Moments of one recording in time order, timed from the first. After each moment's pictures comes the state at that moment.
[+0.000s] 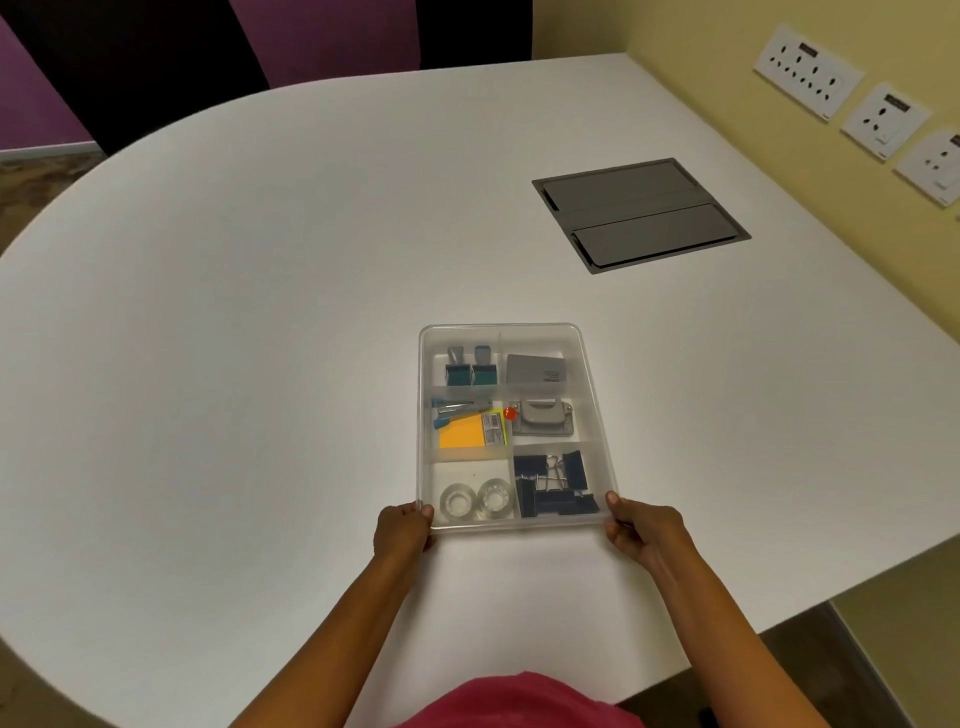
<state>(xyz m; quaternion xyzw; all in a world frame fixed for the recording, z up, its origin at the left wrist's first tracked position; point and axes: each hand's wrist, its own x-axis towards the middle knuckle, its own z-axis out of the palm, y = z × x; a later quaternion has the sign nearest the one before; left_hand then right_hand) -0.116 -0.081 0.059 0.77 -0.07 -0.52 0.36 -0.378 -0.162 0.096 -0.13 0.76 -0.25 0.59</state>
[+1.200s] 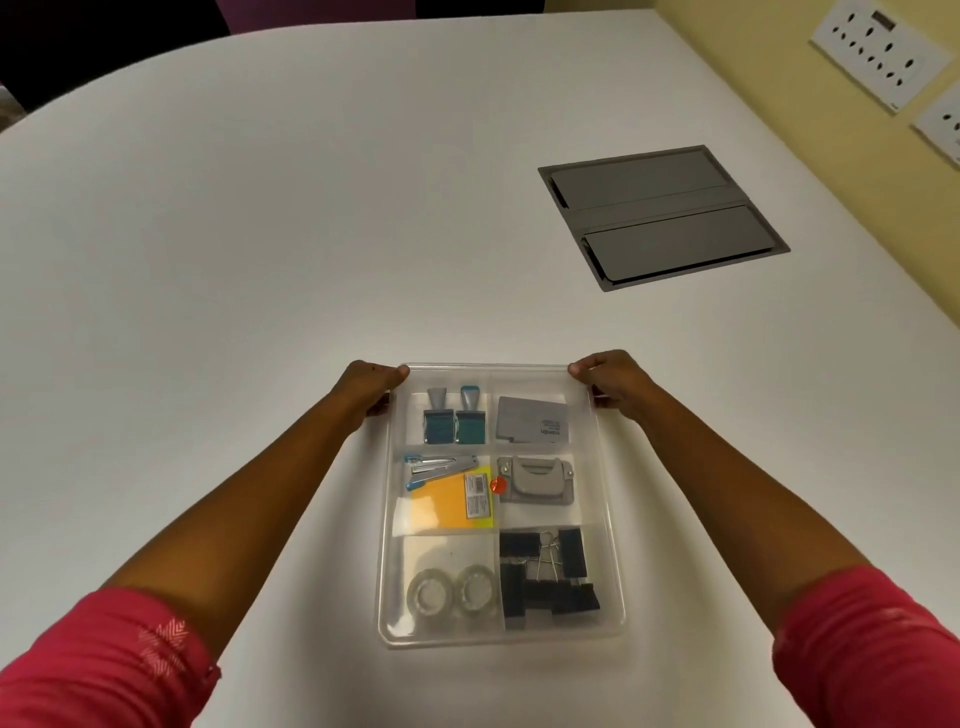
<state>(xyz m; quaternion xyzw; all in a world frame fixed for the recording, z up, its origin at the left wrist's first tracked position) -0.020 -0.316 0.080 0.76 -0.24 -0.52 0.32 -0.301 -0.418 0.103 -0.47 0.69 -0.12 0.53</state>
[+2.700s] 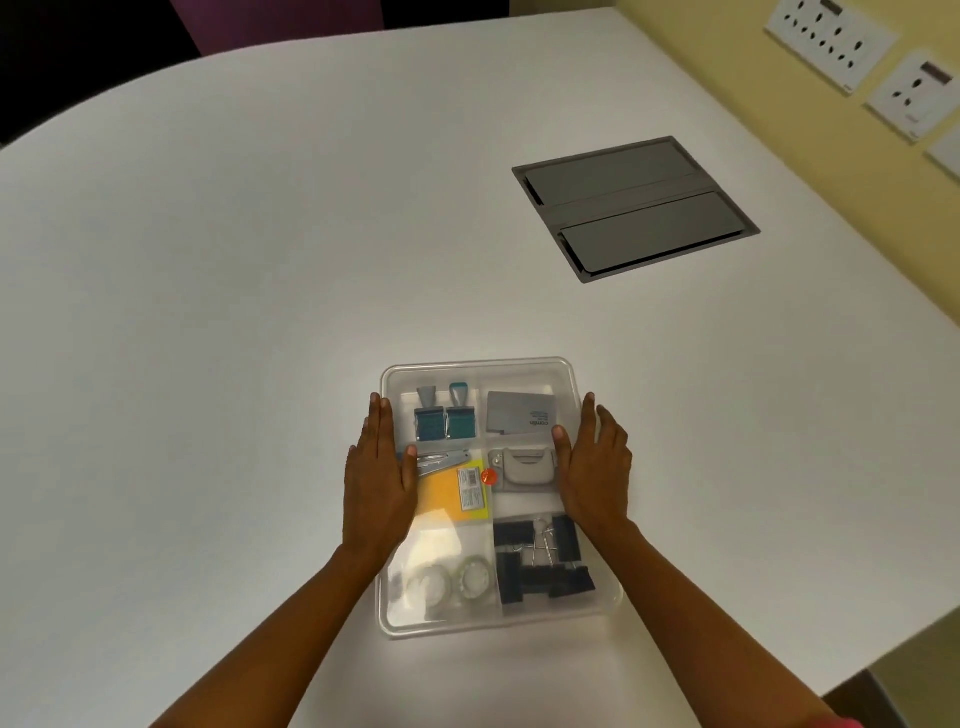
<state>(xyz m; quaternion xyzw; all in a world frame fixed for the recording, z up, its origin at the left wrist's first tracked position) -0.084 -0.209 0.036 0.76 -0.52 -0.24 0.30 -0.315 -0.283 0.043 -0.66 0.71 -0.14 0.20</state>
